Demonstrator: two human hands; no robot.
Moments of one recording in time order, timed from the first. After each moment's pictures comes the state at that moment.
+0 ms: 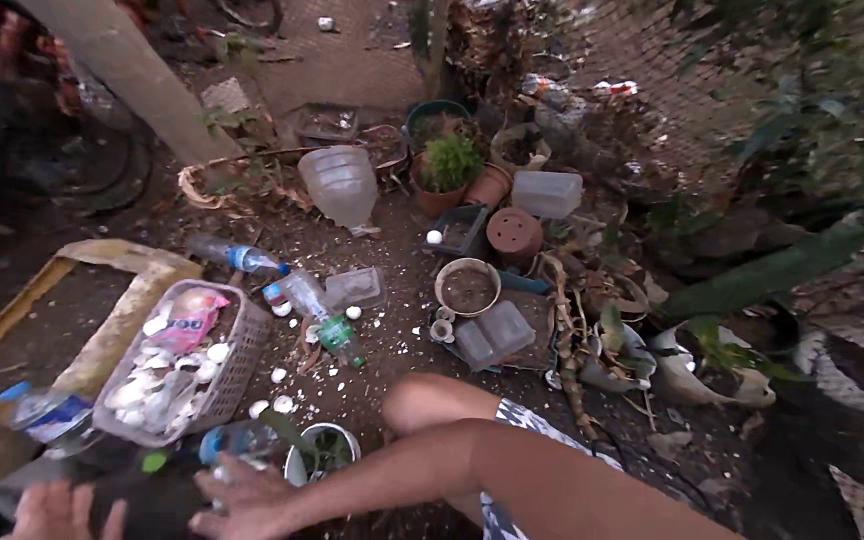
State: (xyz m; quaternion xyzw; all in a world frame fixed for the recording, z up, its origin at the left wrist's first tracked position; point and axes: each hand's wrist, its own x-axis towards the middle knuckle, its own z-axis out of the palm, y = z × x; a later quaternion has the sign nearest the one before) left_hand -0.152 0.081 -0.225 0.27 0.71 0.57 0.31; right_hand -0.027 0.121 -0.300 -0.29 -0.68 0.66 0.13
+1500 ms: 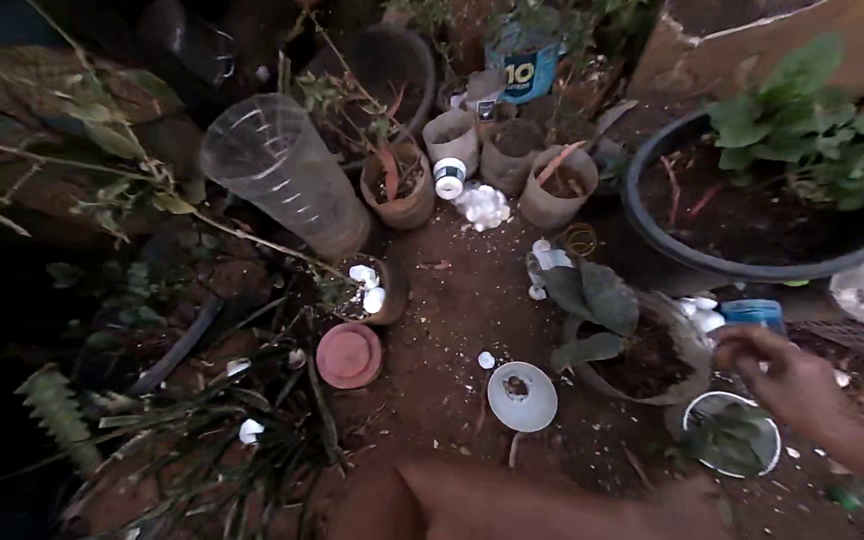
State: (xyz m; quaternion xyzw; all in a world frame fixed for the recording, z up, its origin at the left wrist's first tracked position) left_hand -0.044 -0.124 -0.137 0.51 0.72 0.14 0.44; right_hand -0.131 0.081 -0.260 0.06 -0.90 0.41 -0.15
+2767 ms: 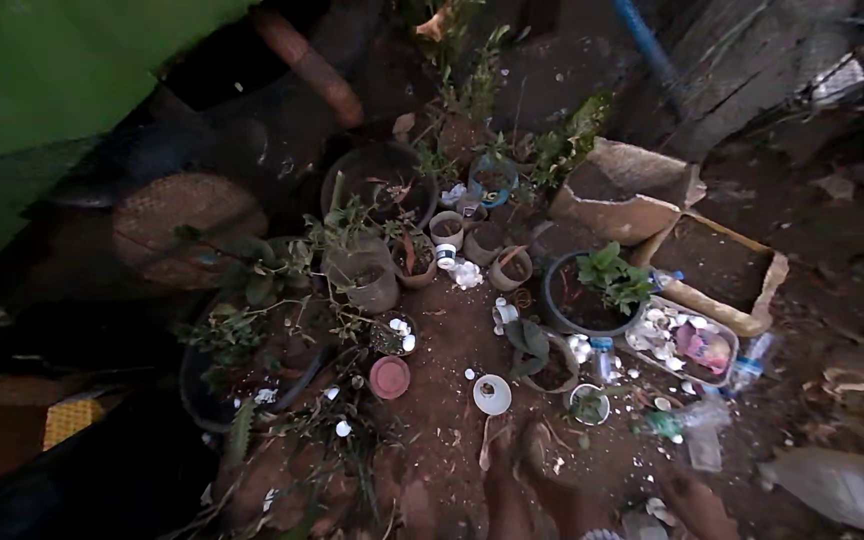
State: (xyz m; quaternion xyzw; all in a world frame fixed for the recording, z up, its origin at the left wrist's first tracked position) left_hand 0.110 -0.375 0.047 -0.24 0.87 0.20 0.37; right_hand -0.014 0.065 0.079 -0.24 -0.84 0.26 -0.41
